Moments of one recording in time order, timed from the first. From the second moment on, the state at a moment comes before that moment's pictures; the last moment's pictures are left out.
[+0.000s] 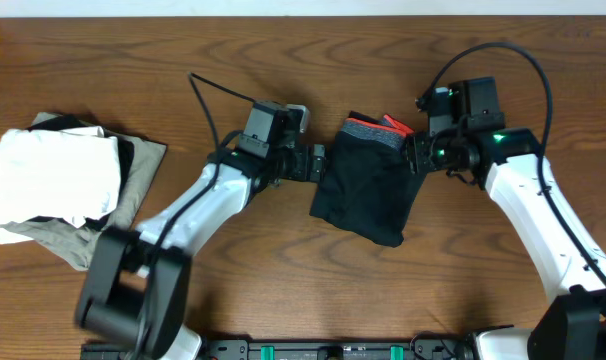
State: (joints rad) left arm -0.41 1.75 1.01 -0.20 0.36 -0.29; right arm 0.18 1.54 1.14 -0.71 -0.21 0.04
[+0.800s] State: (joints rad) left arm -0.45 1.96 1.05 -0.11 0.70 -0.30; right arm 0.26 1.88 1.12 -0.59 -0.23 0.04
